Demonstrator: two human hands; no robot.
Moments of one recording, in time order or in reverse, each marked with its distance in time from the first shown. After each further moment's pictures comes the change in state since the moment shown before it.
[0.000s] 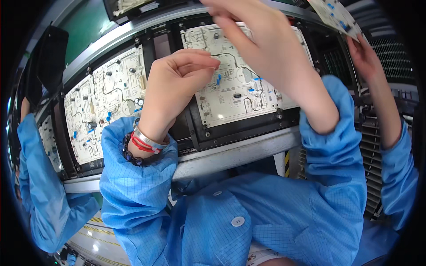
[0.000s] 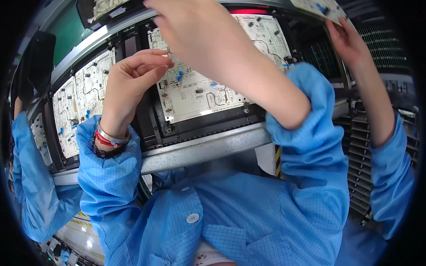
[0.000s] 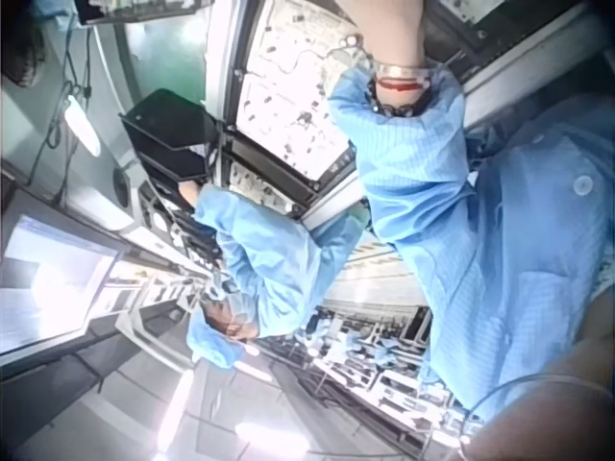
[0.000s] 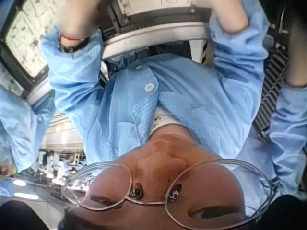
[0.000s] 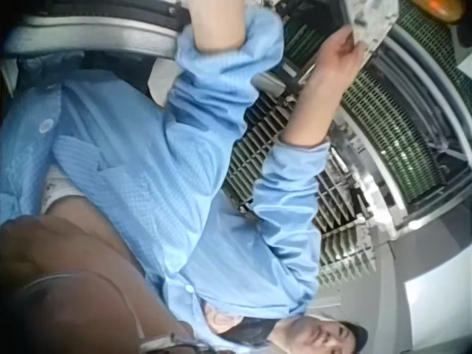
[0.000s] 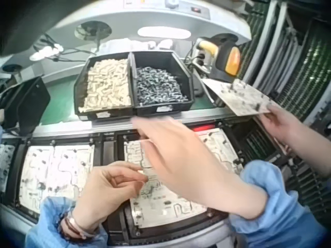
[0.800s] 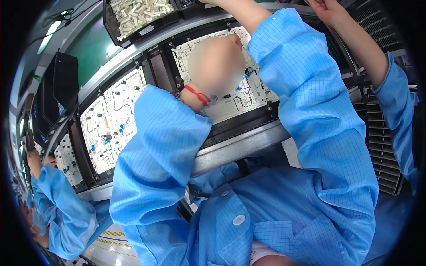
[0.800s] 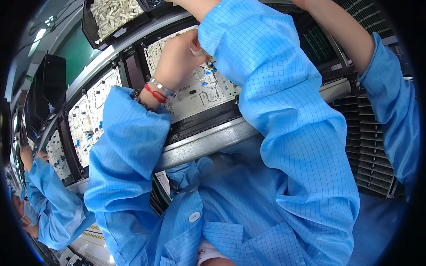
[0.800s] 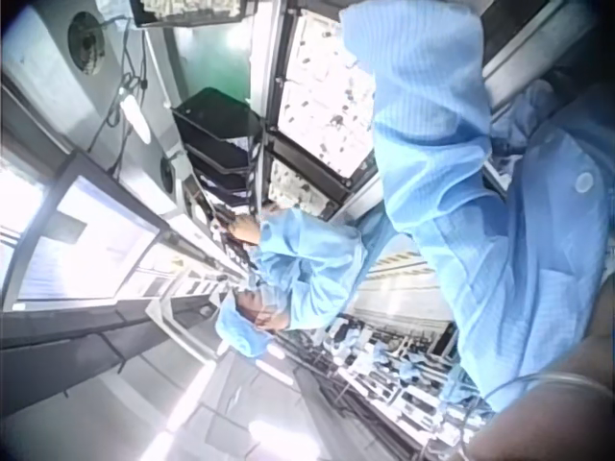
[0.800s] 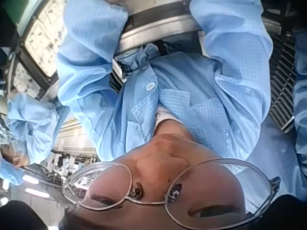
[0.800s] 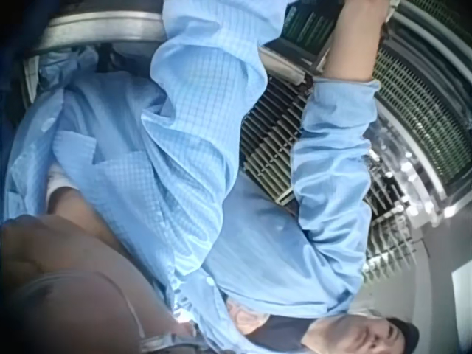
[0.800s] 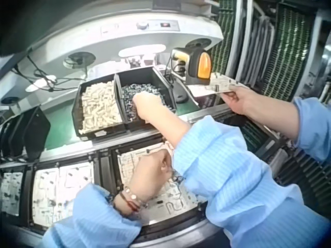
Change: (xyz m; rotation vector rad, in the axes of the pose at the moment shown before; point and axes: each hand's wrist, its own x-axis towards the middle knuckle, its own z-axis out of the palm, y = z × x) left_hand 0.071 -0.021 0.062 0.771 -0.098 0.533; right_hand 0.103 0.110 0.041 -0.575 -0.356 0.488
